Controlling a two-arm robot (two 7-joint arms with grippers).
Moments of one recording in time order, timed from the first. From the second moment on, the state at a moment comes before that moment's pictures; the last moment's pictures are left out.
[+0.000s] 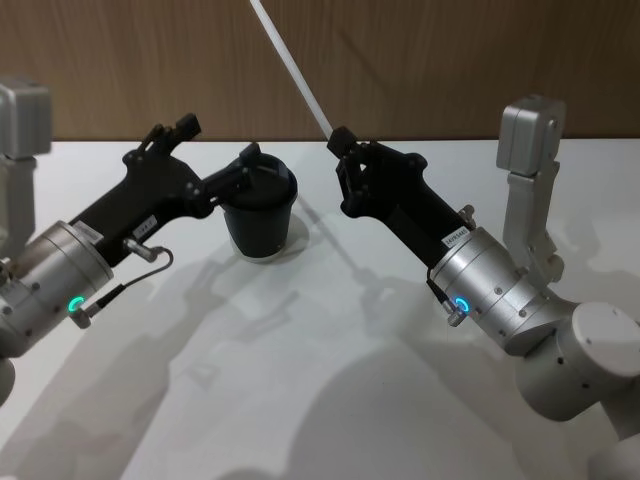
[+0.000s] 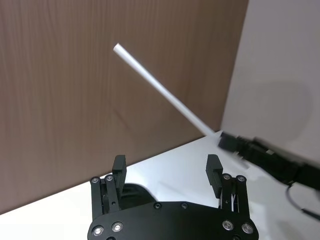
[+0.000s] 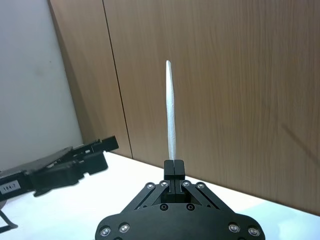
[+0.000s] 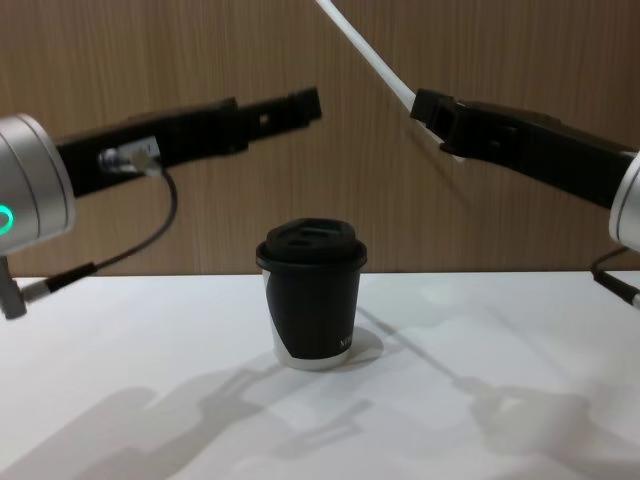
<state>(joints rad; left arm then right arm) -0.21 0.42 0.32 -1.73 -0.62 0.03 -0.38 0.17 0.22 -0.30 -1.68 0.42 0.02 0.38</state>
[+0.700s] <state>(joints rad) -0.29 0.34 0.30 -1.63 -0.93 0.12 -0.55 0.17 0.22 -0.30 -1.68 0.43 0.02 0.38</state>
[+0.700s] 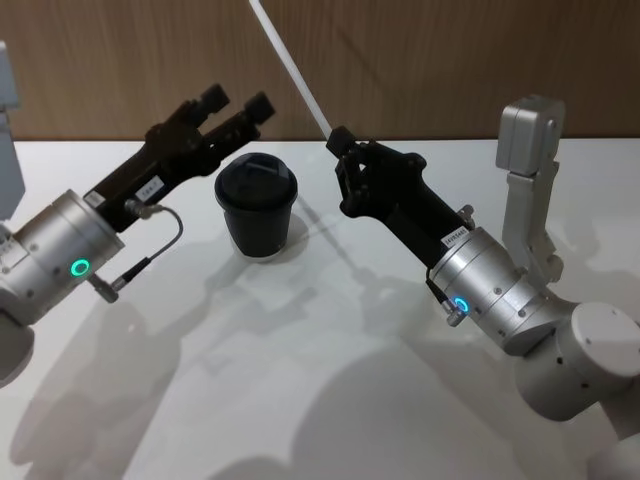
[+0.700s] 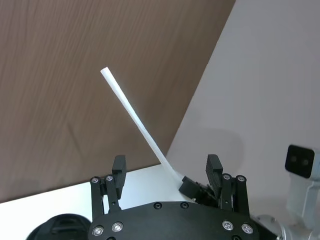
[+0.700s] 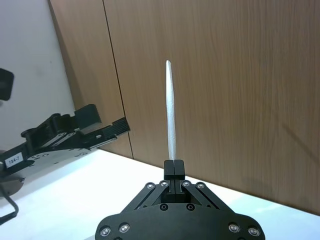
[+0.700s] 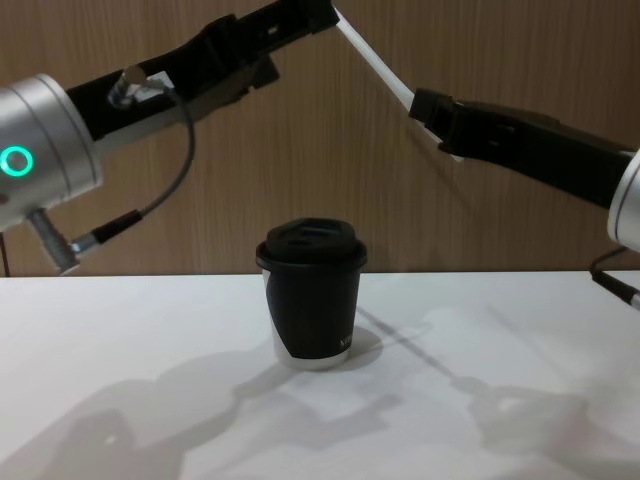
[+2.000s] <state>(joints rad) -0.48 0.20 0.35 -1.34 -1.15 0.22 -0.62 0.17 0.22 -0.30 -1.68 0.43 0.02 0.38</state>
